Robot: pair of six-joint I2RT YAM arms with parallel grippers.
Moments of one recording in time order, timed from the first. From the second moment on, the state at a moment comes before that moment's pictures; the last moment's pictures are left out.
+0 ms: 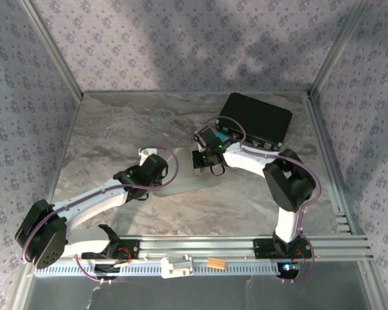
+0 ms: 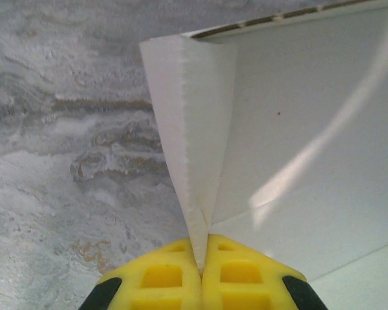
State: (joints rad) left arm -0.77 1.21 0.66 -0.43 -0.50 -0.57; right arm 0.71 1.85 1.20 -0.34 -0.09 0.43
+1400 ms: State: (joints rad) left arm -0.81 1.18 0.60 -0.41 -0.57 -0.60; right arm 0.63 1.95 1.29 -0.35 -0.37 0.34
